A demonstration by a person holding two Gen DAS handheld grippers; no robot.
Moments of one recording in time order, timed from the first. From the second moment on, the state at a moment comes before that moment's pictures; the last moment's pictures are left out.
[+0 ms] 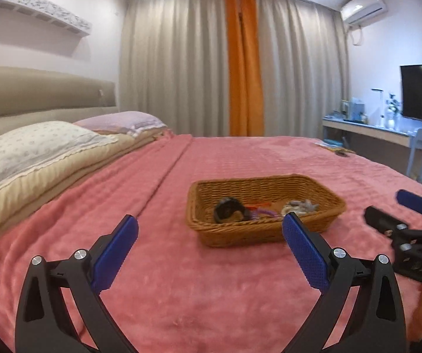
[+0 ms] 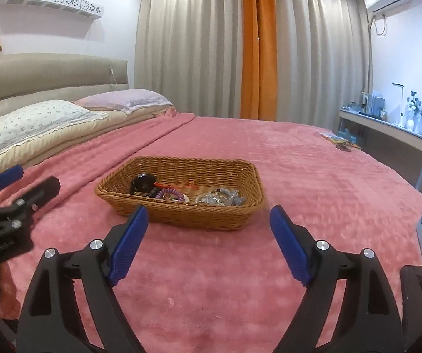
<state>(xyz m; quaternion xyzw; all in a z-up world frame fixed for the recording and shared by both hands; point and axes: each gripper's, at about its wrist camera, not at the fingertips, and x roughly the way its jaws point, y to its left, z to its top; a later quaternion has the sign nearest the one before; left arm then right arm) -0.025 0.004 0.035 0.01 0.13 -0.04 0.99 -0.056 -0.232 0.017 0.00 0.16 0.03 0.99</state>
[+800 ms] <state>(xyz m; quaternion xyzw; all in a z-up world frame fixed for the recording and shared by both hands) -0.007 0.003 0.001 0.00 0.18 -0.03 0.98 -0.040 -0.229 -0.018 0.02 0.19 0.02 0.98</state>
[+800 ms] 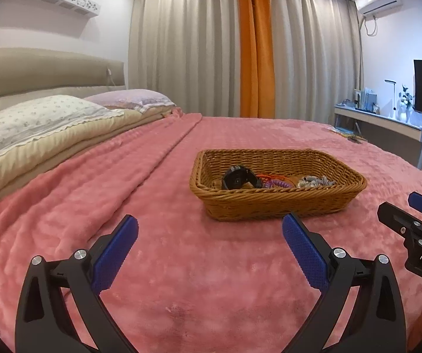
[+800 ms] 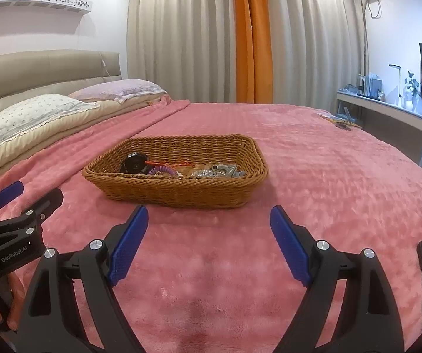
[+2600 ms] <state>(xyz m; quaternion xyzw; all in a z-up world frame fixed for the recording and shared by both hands) -0.006 0.000 -0.003 0.00 0.19 -0.03 0.98 -0.040 -0.228 -0.018 0.02 0.19 0.02 0.98</state>
